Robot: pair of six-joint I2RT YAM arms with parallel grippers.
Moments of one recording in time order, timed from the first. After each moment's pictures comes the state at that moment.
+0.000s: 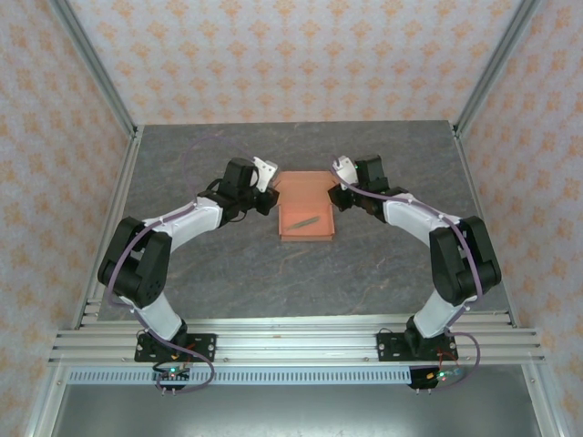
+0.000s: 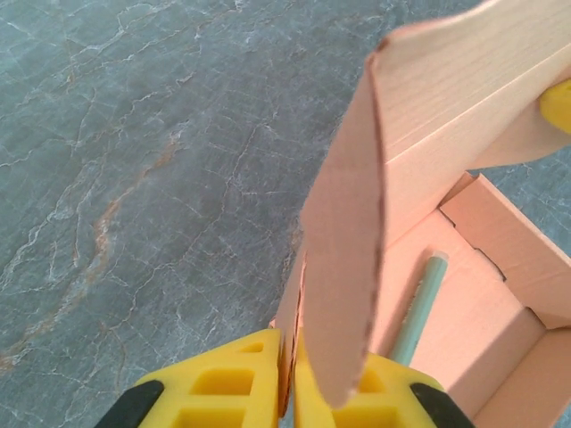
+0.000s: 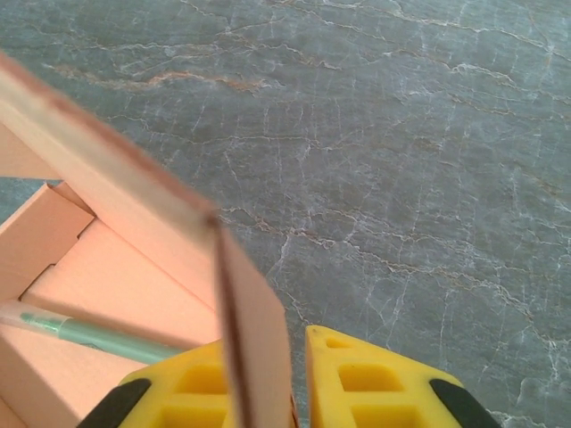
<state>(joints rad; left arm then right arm) -0.38 1.68 1.05 -0.08 0.24 -0.01 0.35 1.66 1.03 -0.11 -0.25 -0.16</state>
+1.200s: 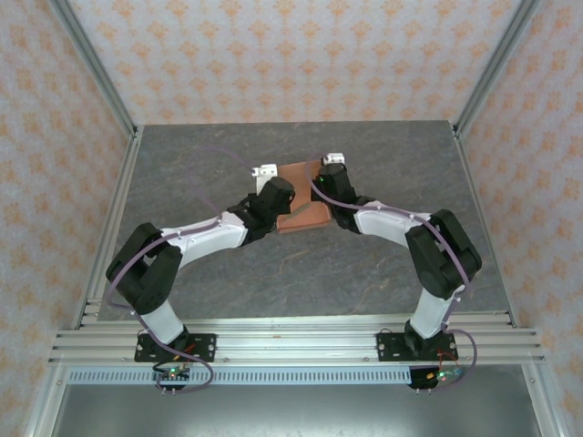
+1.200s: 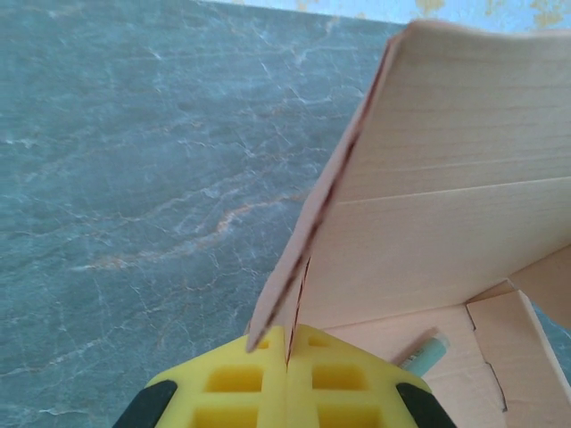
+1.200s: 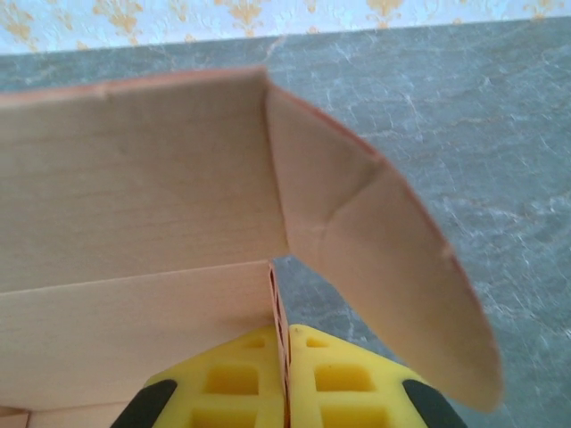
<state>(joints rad) -0.67 1.68 1.05 -0.05 -0.57 -0.57 0.58 1.76 1.04 0.18 0.30 0.34</state>
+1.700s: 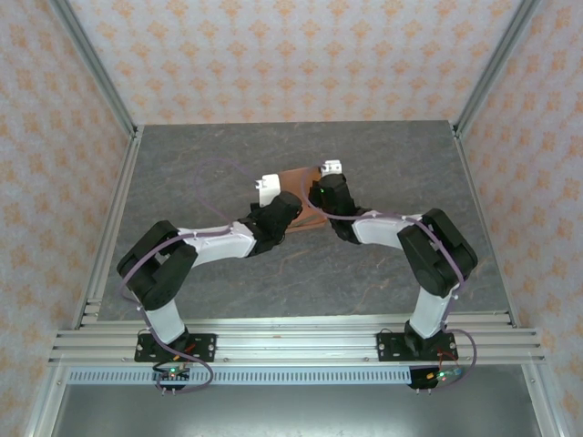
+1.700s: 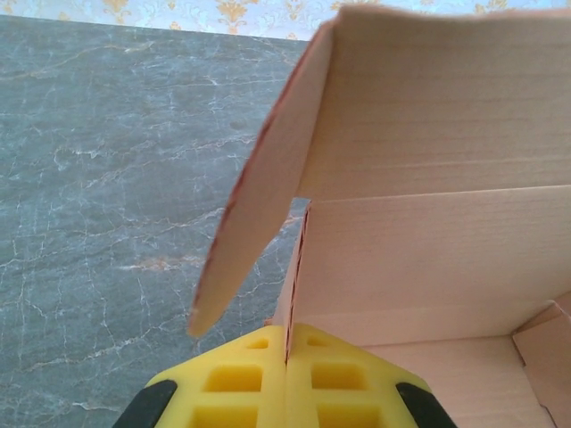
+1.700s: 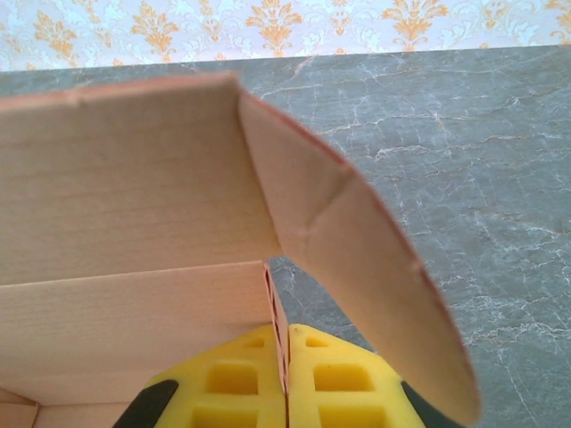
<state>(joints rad) -0.73 1.74 0.97 0.11 -0.79 -0.57 0.60 1.79 0.93 0.41 0.29 0.30</state>
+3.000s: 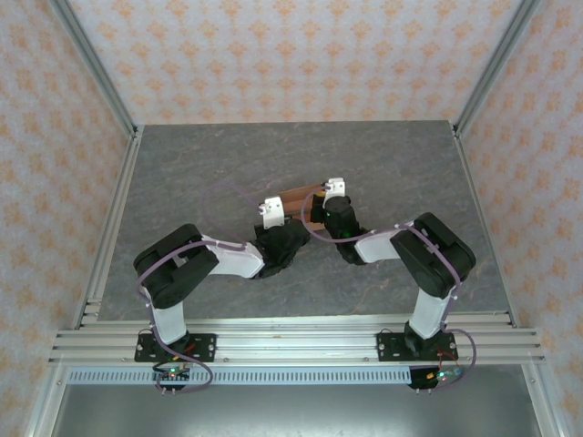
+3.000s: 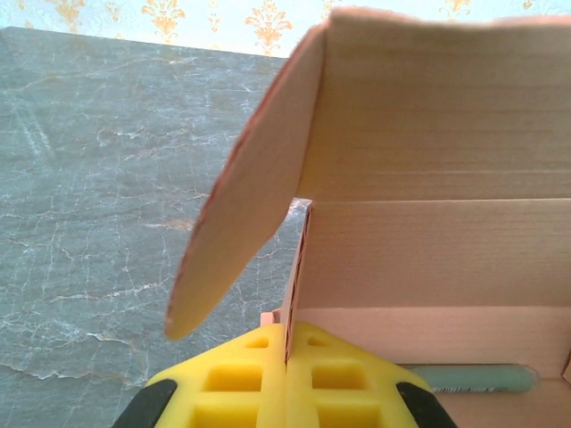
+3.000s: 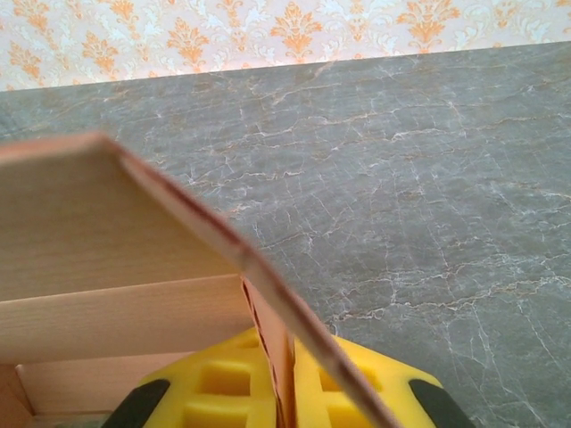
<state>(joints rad) -0.85 1.82 0.82 0.35 -1.03 -0.64 0.63 1.78 0.71 0.73 0.30 0.30</state>
